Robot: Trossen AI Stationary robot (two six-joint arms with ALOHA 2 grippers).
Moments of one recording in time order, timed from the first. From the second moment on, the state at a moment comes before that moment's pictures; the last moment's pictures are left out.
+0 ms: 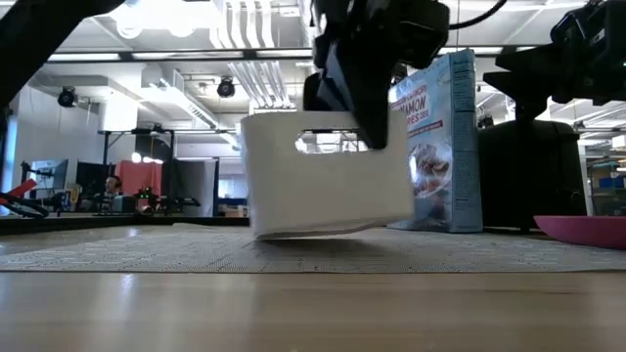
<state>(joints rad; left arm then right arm) -0.20 2.35 2.21 -1.17 0.17 -0.40 -0.14 0.02 0.01 0.13 -0.05 0.09</state>
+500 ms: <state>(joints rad) -0.23 2.35 2.33 -1.00 0.16 -0.25 -0.14 0.02 0.01 0.13 -0.05 0.10</state>
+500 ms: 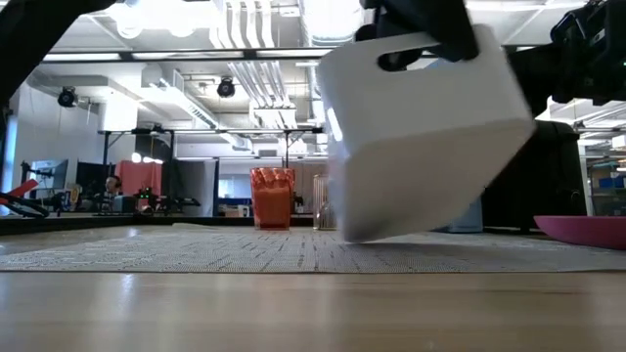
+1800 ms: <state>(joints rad) -0.26 2.38 2.34 -0.95 -0.03 -0.22 -0.14 0.02 0.01 0.13 -0.05 0.10</state>
